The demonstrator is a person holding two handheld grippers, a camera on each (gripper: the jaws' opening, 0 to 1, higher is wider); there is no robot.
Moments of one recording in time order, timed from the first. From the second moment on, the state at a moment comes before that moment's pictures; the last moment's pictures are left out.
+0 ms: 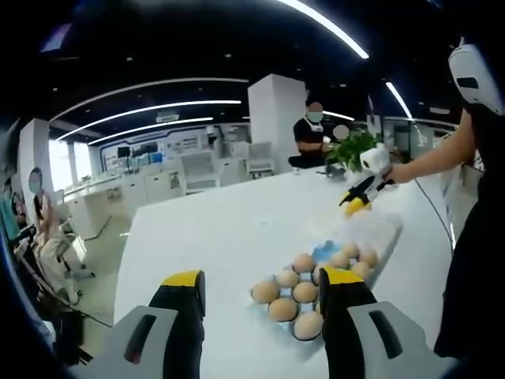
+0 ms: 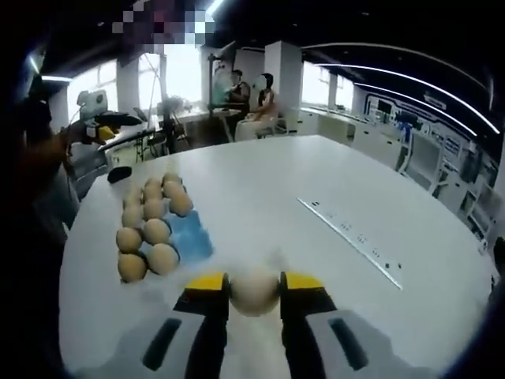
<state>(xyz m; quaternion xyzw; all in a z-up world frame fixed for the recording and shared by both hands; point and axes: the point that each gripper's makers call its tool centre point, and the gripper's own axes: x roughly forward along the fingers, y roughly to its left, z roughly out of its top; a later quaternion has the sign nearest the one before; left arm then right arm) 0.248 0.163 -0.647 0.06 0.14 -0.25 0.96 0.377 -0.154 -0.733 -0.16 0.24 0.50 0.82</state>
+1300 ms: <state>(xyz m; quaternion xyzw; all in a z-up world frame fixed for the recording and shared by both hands) 0.247 0.168 -0.653 0.06 0.14 -0.25 0.96 0.342 -0.012 -0.758 -0.17 0.23 0.62 0.73</state>
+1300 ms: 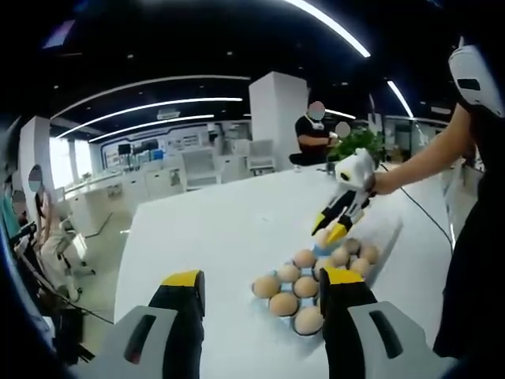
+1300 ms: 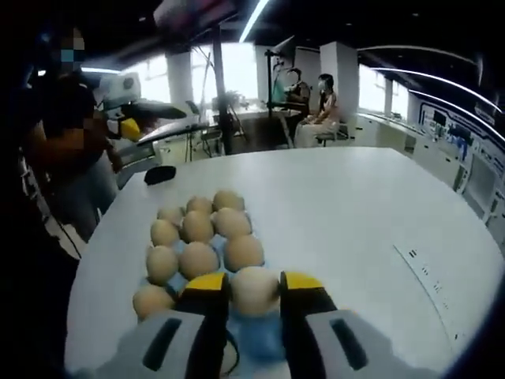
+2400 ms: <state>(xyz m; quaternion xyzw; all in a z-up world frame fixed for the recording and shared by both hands) 0.251 0.167 -0.648 0.06 0.14 -0.25 0.96 0.343 -0.007 -0.781 -0.18 0.25 0.63 0.71</state>
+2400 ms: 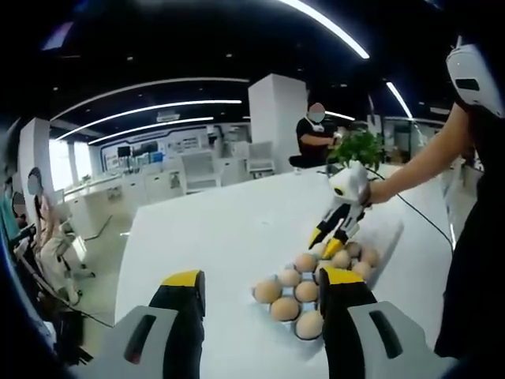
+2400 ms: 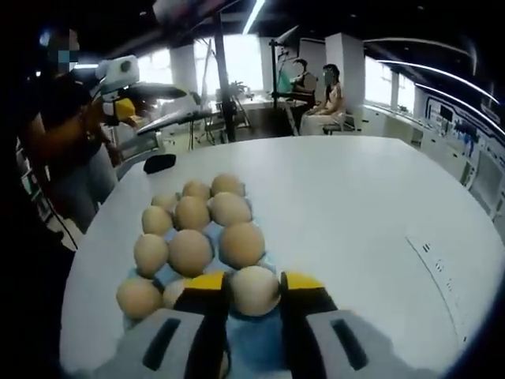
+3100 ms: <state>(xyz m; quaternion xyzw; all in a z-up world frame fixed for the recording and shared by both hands) 0.251 0.169 -0.643 0.07 0.14 -0.25 0.96 0.346 -0.009 -0.768 -0.16 0.24 0.62 0.73</state>
